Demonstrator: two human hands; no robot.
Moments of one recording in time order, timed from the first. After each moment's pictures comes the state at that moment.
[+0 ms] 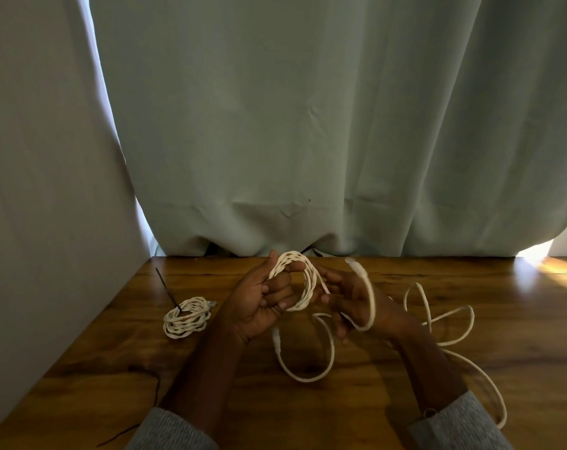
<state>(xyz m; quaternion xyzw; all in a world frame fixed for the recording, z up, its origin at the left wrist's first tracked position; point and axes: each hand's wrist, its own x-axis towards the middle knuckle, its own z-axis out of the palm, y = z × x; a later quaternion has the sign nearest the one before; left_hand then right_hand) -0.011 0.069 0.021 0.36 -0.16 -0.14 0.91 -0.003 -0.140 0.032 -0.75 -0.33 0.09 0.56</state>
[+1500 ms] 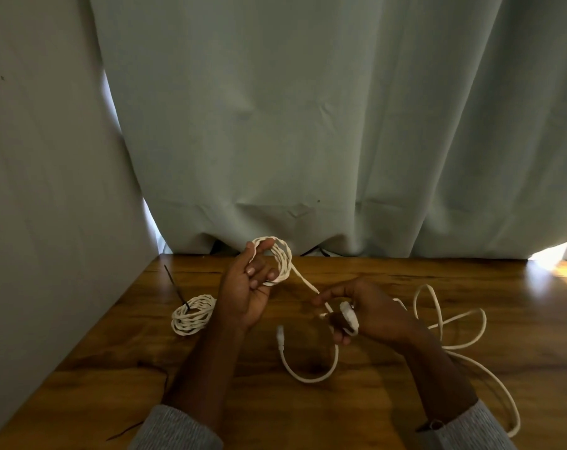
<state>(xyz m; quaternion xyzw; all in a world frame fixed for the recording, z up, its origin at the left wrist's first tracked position) -0.007 0.089 0.027 0.33 -0.10 0.10 0.93 -0.009 -0.138 0.038 -0.84 -0.30 0.10 0.44</state>
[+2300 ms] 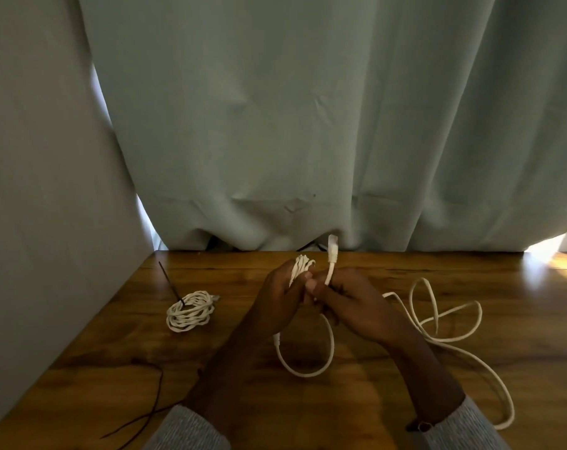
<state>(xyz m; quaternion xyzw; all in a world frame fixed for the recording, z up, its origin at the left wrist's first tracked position) -0.006 0.051 -0.002 0.77 -0.21 0.20 0.56 -0.028 -0.116 0.046 -0.79 -0.38 -0.05 0.48</state>
